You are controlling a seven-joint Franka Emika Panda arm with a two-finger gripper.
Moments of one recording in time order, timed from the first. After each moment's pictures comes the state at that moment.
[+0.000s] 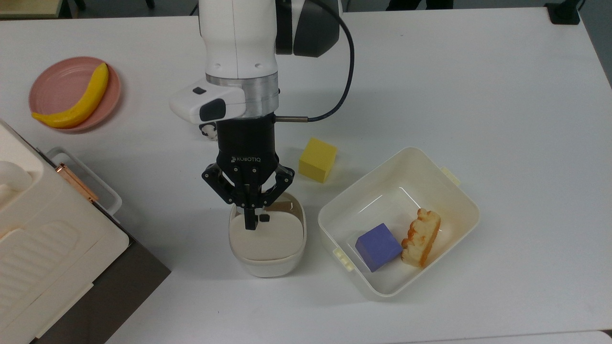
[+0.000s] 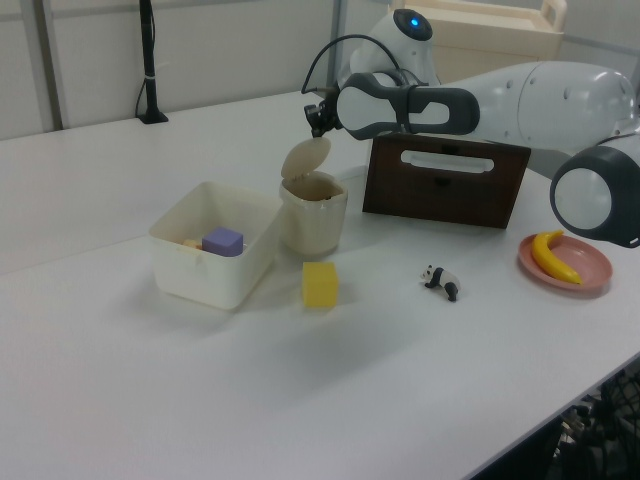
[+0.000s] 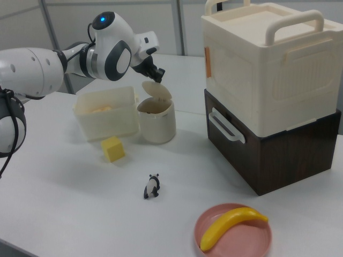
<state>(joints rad) 0.04 0.54 -0.02 -1.34 0.00 2.54 0.14</state>
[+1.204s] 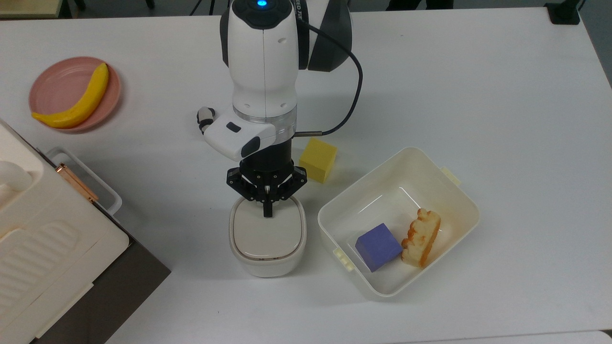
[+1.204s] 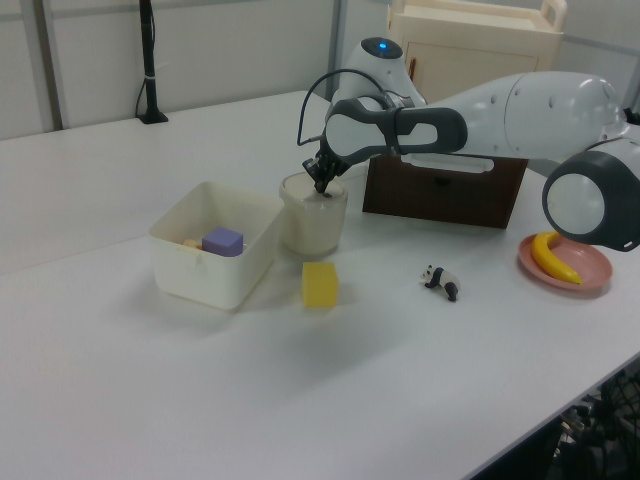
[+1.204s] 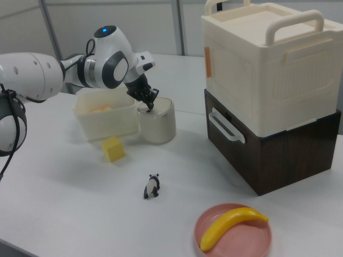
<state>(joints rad) 0.08 0.56 -0.03 -1.38 -0.06 2.35 0.03</state>
